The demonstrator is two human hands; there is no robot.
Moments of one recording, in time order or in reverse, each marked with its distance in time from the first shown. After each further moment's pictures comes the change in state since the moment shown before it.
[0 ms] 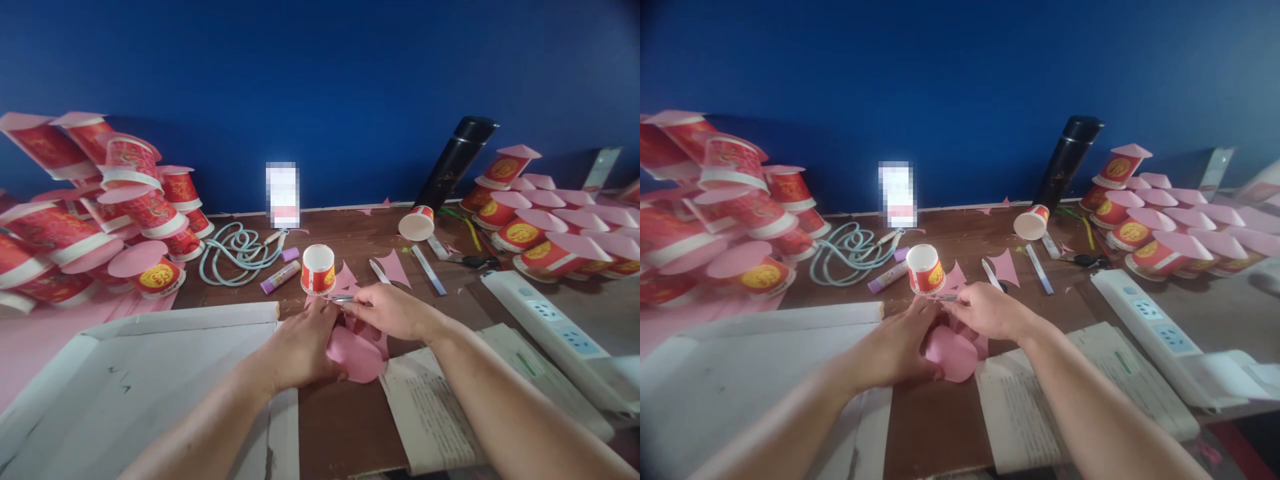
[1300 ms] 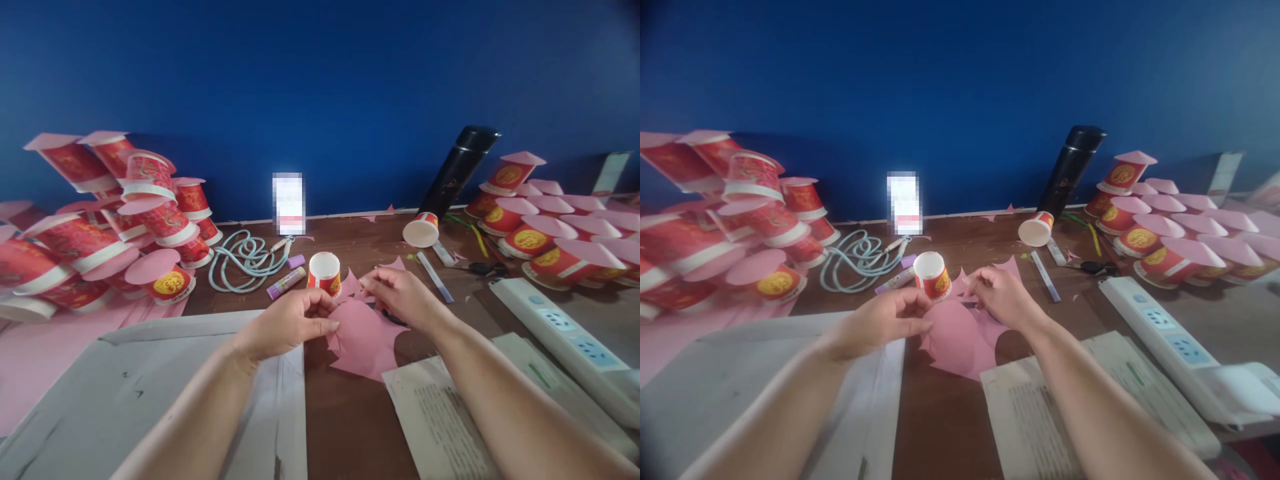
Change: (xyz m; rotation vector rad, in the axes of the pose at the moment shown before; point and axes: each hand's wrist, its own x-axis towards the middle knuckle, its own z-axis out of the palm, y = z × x) left_hand 0.001 -0.015 -0.032 -0.865 -0.008 -0.029; right_hand 0.012 0.010 -0.009 0.263 0.336 -0.027
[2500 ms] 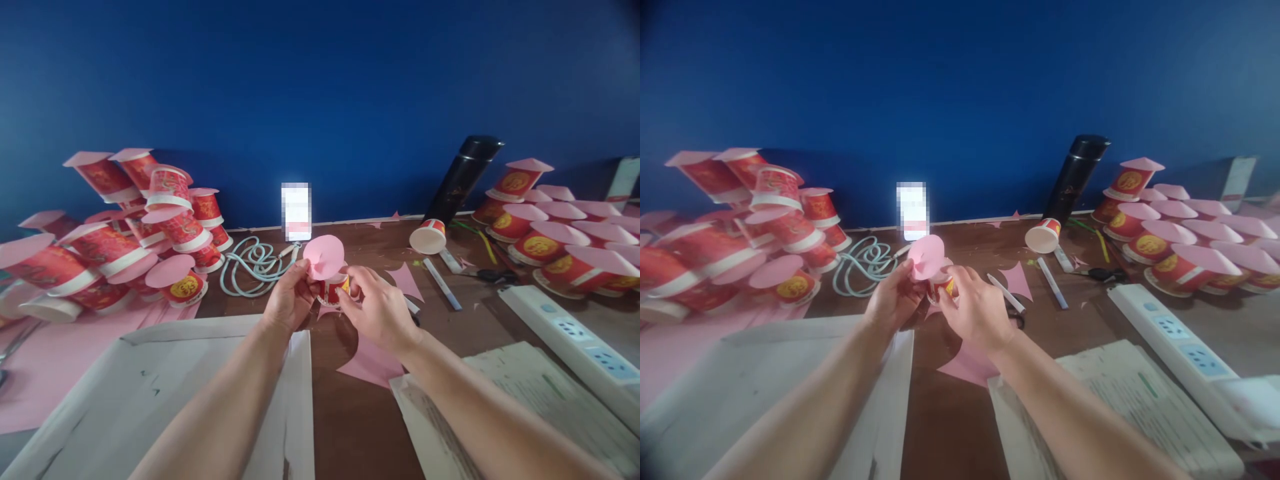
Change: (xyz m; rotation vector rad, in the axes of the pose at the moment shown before) left_hand 0.058 -0.030 -0.017 -1.073 0.433 0.324; right_hand 0.001 -0.019 0.054 -0.470 0.518 -0.539
